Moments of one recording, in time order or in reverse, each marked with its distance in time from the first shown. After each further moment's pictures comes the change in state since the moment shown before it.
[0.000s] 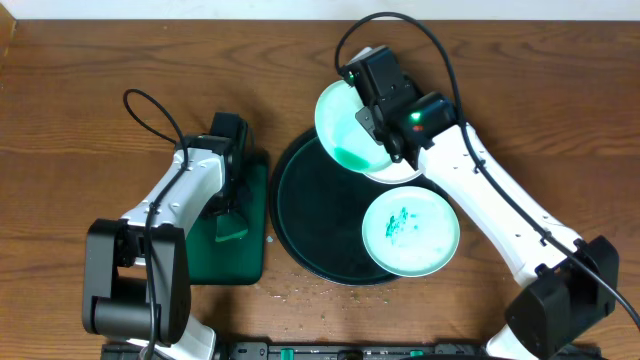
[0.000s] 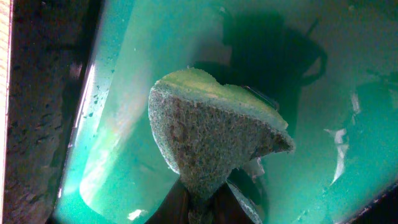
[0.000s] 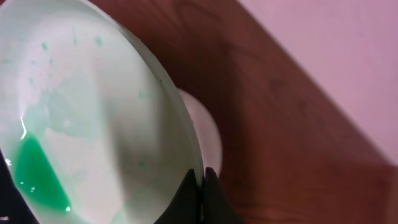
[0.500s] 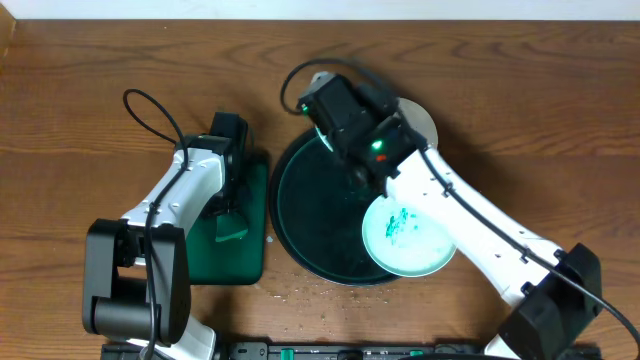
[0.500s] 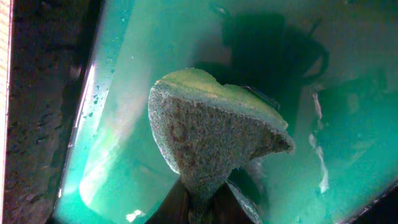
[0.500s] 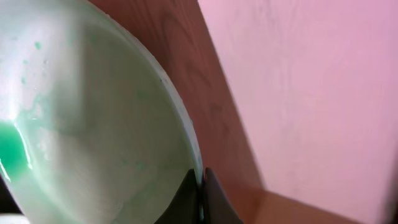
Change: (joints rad) left arm 0.000 0.000 0.000 0.000 0.000 0.000; right arm 0.180 0.000 0.002 0.032 0.295 -0.360
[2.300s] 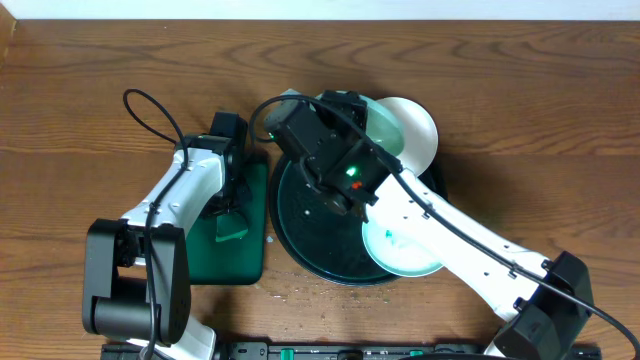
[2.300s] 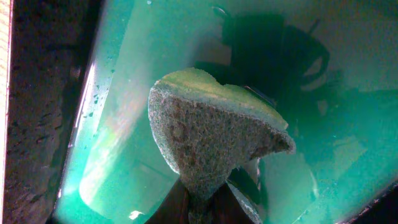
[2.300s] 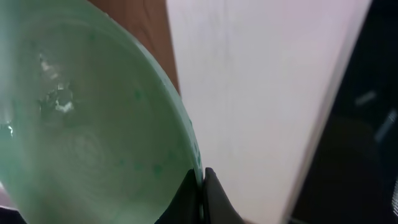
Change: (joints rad) left arm 0.000 0.000 0.000 0.000 0.000 0.000; right arm 0.124 0.000 0.000 0.101 0.163 -0.243
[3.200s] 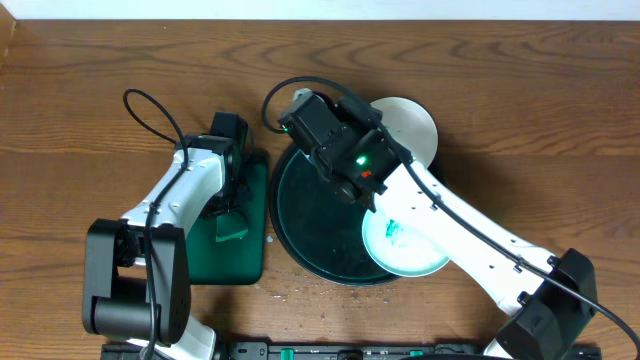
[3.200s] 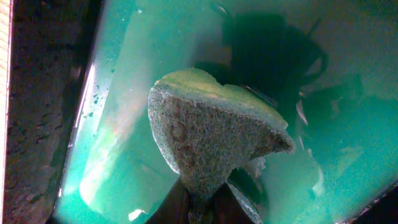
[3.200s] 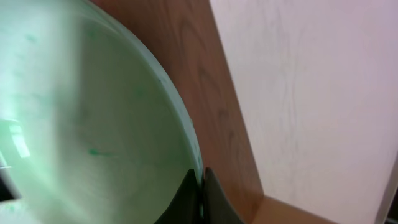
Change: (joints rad) left arm 0.000 0.000 0.000 -0.001 0.000 0.000; right arm -0.054 -0.001 0.004 -0.160 -0.159 0.308
